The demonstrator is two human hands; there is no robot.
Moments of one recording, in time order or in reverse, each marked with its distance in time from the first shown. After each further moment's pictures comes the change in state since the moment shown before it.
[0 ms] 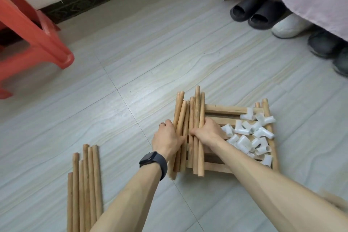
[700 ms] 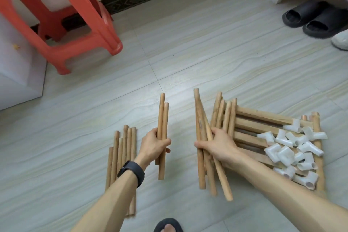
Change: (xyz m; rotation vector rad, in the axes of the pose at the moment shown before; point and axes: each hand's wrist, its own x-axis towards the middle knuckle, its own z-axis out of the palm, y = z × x) left_hand -0.038 -0.151 -0.055 -0.638 -0.003 -0.270; right_hand -0.081 -0.044 0.031 0.089 -0.333 -0.216
